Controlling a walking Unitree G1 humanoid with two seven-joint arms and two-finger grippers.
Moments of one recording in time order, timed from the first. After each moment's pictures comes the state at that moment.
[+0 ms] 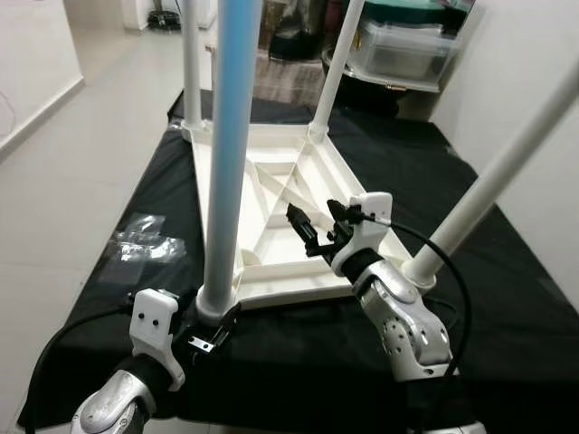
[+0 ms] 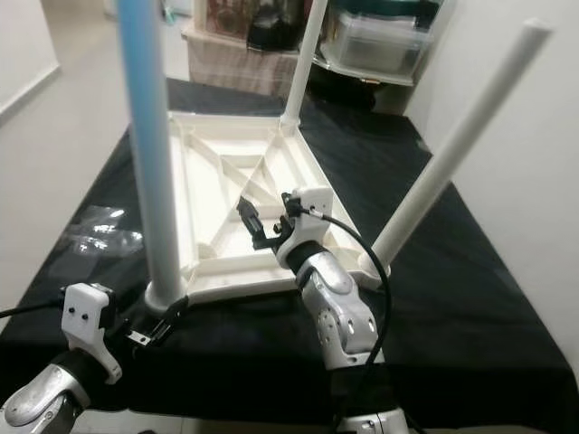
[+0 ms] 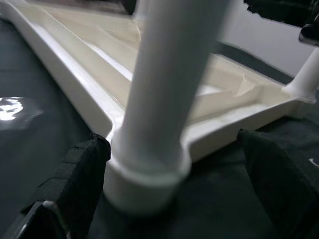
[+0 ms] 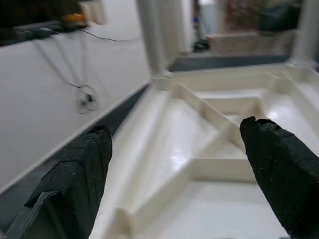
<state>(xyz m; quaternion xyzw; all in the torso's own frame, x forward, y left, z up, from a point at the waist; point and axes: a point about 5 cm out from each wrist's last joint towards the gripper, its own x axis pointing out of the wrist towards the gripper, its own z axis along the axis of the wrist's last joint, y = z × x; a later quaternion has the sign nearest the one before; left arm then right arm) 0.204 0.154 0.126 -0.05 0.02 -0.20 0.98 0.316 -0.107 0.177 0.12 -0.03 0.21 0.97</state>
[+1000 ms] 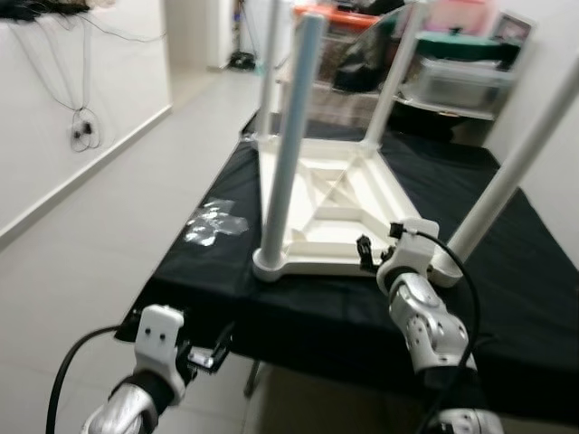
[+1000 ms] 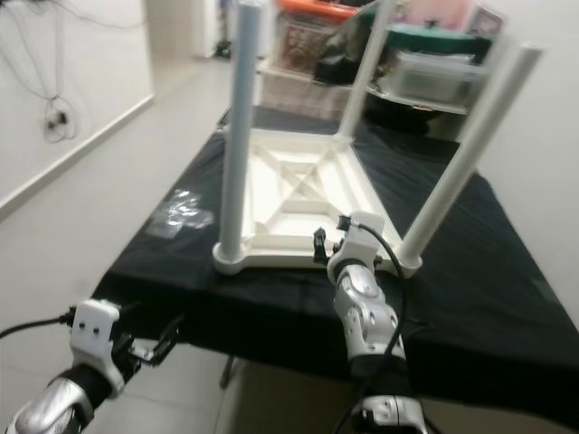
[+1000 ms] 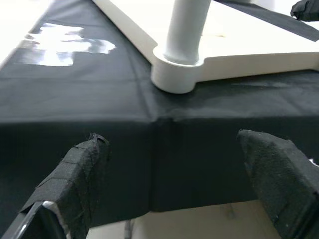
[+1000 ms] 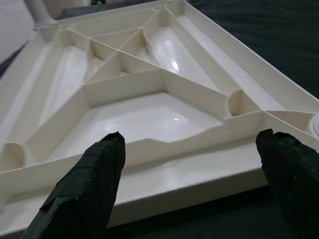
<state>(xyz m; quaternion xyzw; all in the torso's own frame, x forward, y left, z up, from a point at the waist) 0.207 0.159 0.107 -0.03 0.06 -0.16 0.98 0.339 -0.178 0.134 0.09 0.11 -0.08 0.99</state>
